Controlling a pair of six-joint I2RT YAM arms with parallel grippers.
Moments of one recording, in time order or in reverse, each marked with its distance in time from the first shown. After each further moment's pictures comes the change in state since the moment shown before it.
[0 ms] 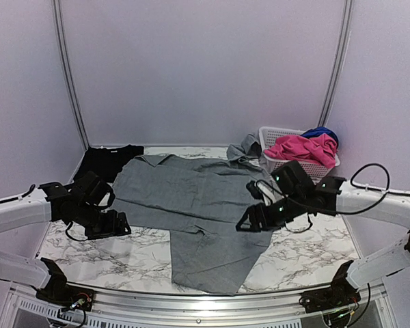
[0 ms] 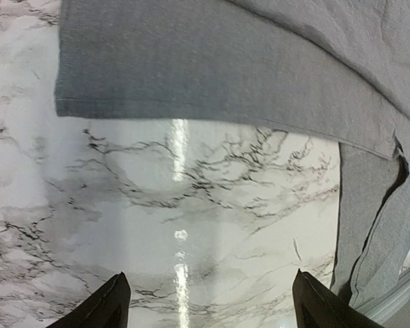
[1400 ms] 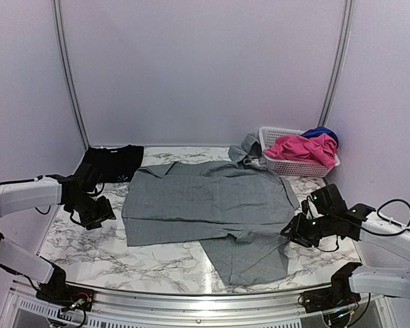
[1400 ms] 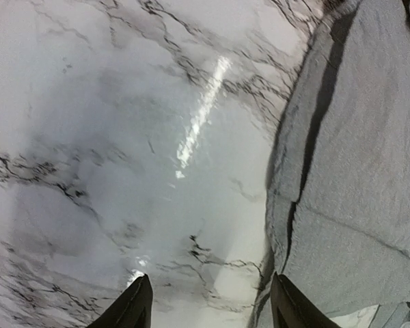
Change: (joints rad) left arm 0.331 0.215 0.029 0.129 -0.010 -0.084; right arm -0.293 -0.370 -0.413 -0.041 0.164 0.351
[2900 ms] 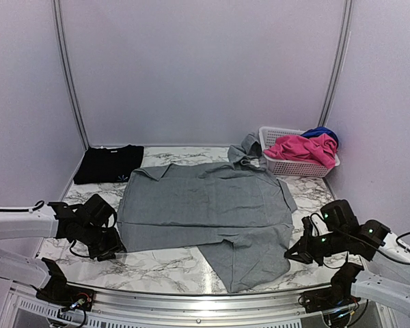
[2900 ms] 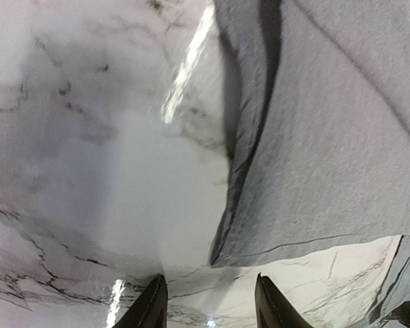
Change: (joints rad) left arm -0.365 -0.208 -0.230 0.019 0.043 -0.318; right arm 0.126 -0.318 -0.089 -0.199 -0.169 0.127
